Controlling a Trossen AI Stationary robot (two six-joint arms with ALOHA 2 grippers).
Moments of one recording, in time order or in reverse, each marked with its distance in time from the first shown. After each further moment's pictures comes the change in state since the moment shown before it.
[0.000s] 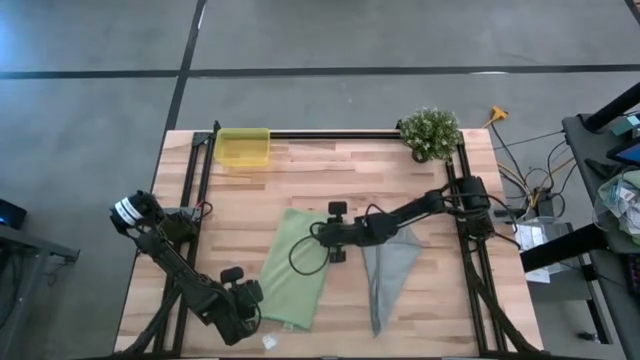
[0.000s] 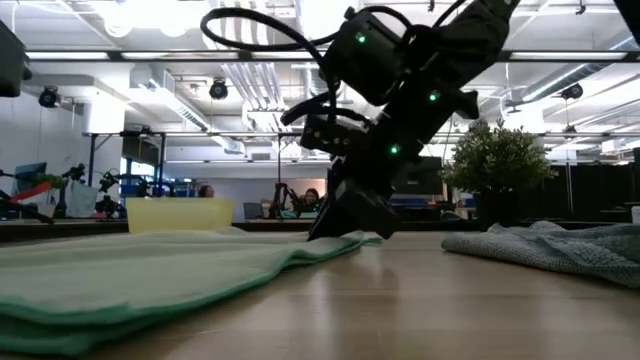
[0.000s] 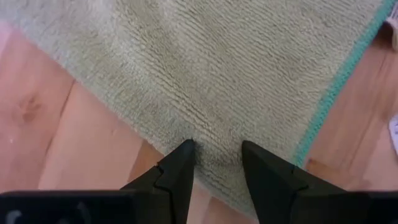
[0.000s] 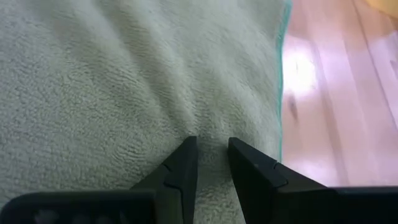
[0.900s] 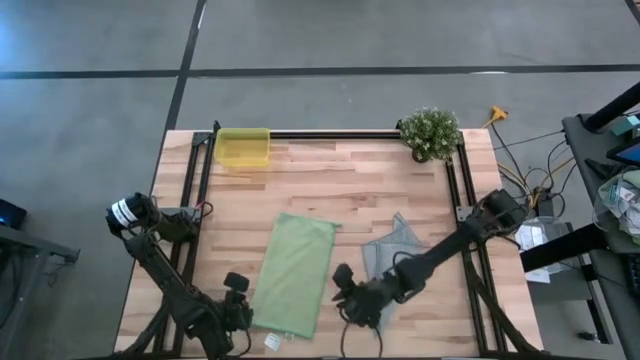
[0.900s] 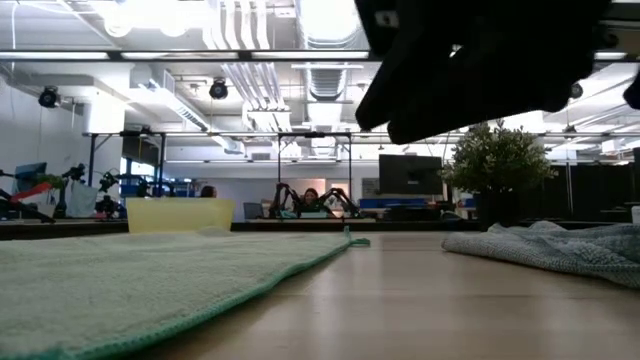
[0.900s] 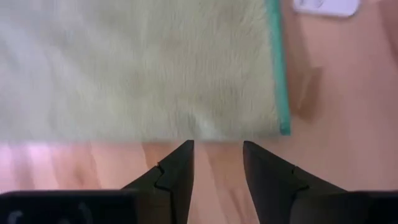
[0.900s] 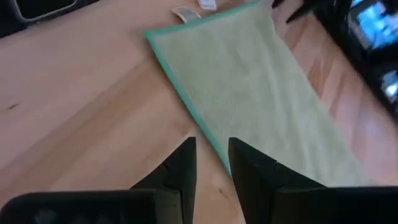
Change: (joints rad) left arm -0.106 -0.010 0.109 -0.165 -0.086 0.601; right arm 0.441 -0.147 0.010 -0.007 -0.102 -0.318
